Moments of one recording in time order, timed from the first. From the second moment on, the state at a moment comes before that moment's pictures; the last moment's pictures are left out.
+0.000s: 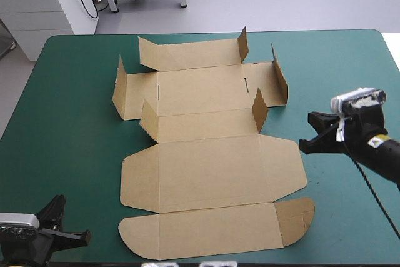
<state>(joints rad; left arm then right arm) 0.02 -0.02 -0.43 -0.10 0.82 0.10 -0.02 0.85 -0.93 0.61 0.76 -0.55</state>
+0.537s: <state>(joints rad) 0.02 -0.02 -0.43 -0.10 0.82 0.10 0.19 1.39 -1.36 0.33 0.94 -0.27</state>
